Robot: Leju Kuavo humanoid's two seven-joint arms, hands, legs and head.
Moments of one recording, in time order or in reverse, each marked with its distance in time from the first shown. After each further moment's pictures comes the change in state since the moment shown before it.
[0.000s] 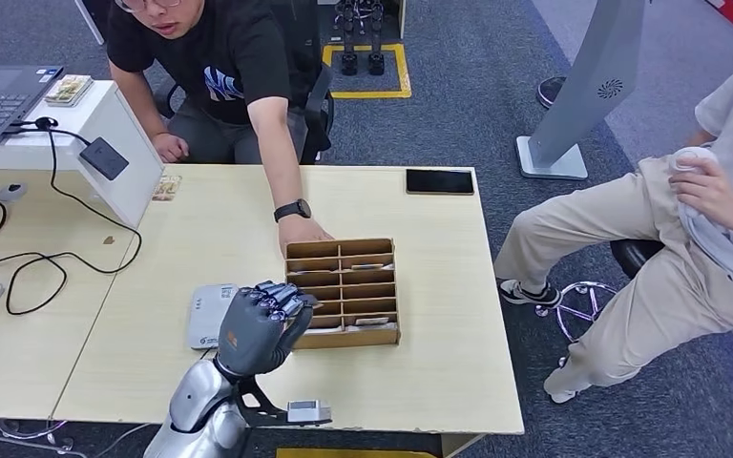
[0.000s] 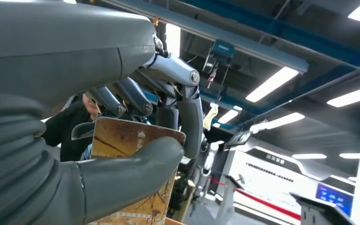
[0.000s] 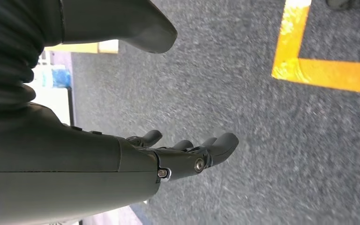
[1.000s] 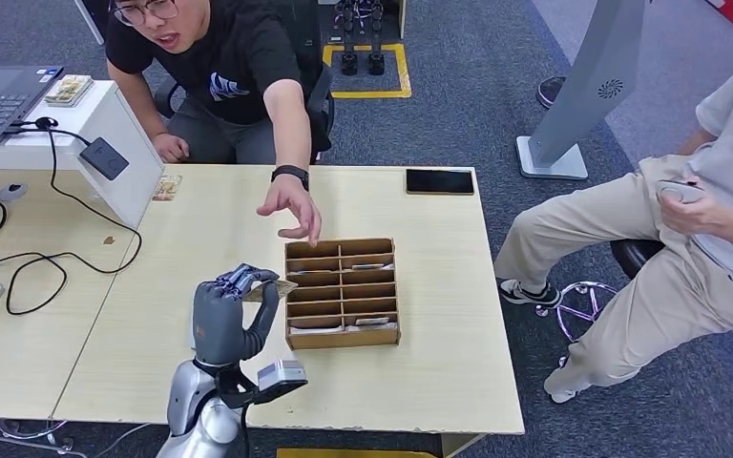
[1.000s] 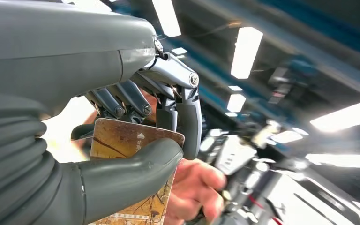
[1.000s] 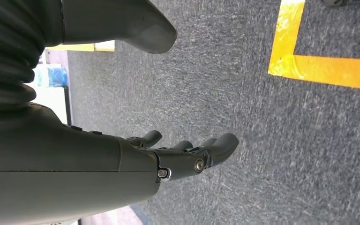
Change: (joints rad) left arm 0.033 -0.094 0.118 -0.027 0.221 0.000 0.031; right arm -0.001 0.002 0.003 0.004 -0.001 -0.018 -0.007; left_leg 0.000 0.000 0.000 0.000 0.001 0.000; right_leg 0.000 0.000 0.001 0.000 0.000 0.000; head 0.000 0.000
